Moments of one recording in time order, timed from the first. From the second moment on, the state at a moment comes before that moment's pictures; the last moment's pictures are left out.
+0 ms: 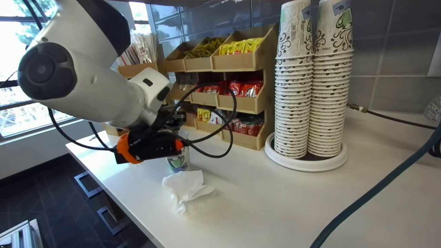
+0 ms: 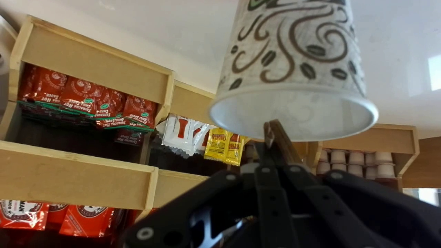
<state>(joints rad) 0.43 -0.46 -0.77 -2.75 1.39 2.73 -2.31</state>
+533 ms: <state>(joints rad) 0.34 -0.47 -0.69 -2.74 1.39 2.72 -2.31</state>
